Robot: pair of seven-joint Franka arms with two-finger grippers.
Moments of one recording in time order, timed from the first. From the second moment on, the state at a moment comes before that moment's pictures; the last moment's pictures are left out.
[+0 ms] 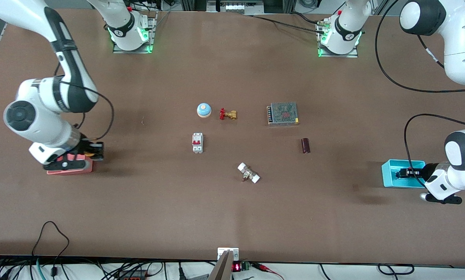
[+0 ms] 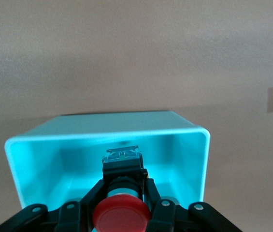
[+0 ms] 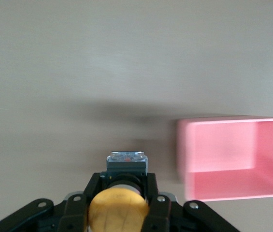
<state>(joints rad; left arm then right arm) 0.30 0.89 -0.07 -1.21 0.04 1.88 0.29 -0.10 0.39 0.11 -1.83 -0.15 2.21 -0.01</state>
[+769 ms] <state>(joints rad) 0.31 0.91 -0.07 -1.20 0.04 1.90 0.29 -0.17 0.45 0.02 -1.83 -0.15 2.25 -0.22</state>
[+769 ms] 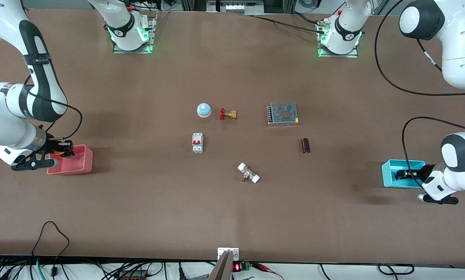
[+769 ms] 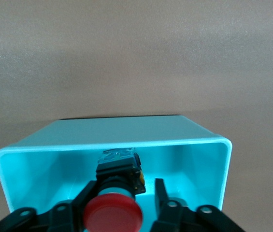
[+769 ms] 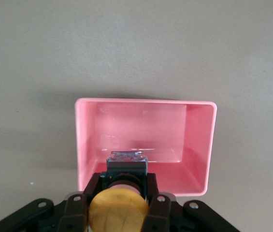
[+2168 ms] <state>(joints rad) 0.07 0.37 -0.09 -1.29 0.04 1.63 0.02 -0.20 0.55 0.01 -1.83 -0.12 2.34 -0.23</state>
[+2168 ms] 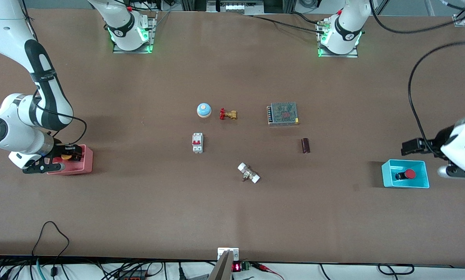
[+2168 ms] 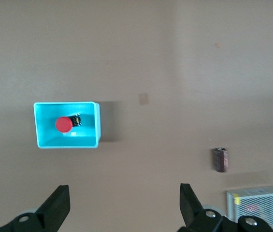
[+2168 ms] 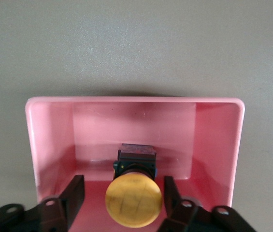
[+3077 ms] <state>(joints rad) 0.03 0.11 0.00 -1.53 -0.03 1.62 -0.02 -0.12 0.23 0.03 -1.77 -0.08 2.05 -0.15</state>
